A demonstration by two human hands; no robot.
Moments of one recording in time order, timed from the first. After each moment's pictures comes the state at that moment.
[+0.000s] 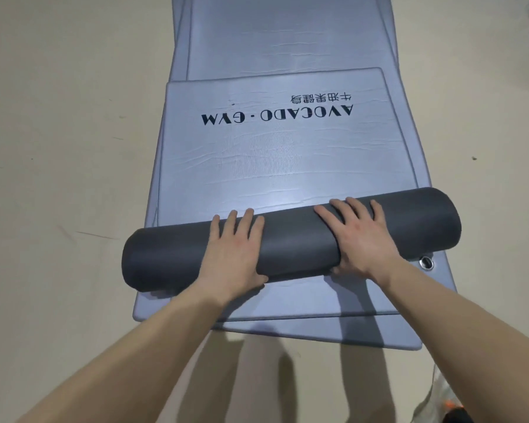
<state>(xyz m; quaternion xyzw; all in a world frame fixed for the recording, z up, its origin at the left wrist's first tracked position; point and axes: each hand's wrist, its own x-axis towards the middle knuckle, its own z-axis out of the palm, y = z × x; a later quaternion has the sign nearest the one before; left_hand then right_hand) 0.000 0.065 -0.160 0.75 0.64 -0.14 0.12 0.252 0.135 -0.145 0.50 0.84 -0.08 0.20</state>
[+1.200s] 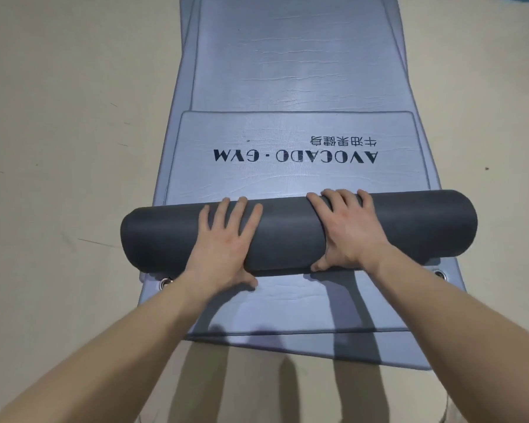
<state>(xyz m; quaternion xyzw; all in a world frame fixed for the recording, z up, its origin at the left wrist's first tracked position) -0.033 0.091 -0.170 0.76 0.63 -0.15 0.04 0.213 0.171 -0.148 0.49 0.86 -0.05 0.16</state>
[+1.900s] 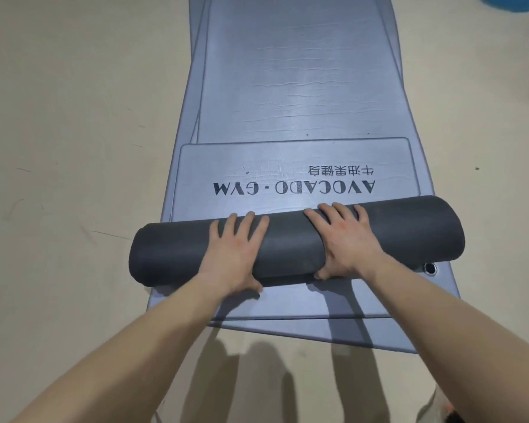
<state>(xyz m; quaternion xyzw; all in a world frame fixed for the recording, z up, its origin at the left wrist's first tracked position) -0.015 0.063 -0.144 0.75 0.63 -0.19 0.11 0.215 0.135 -0.133 0.48 0.85 -0.10 0.19</state>
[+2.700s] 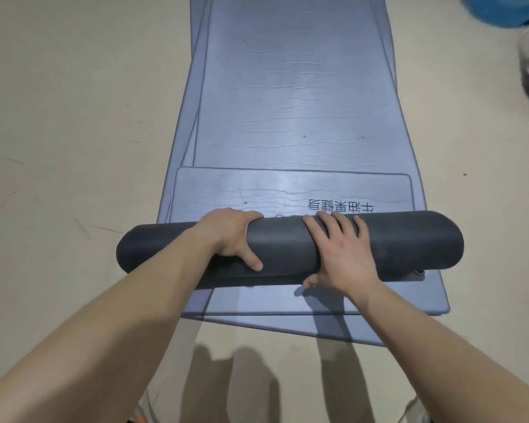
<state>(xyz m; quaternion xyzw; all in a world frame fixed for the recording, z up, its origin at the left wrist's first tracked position) -0.034 0.115 -0.097 0.69 0.62 -0.17 0.32 0.220 0.090 -0.128 0.51 0.85 -0.07 0.13</state>
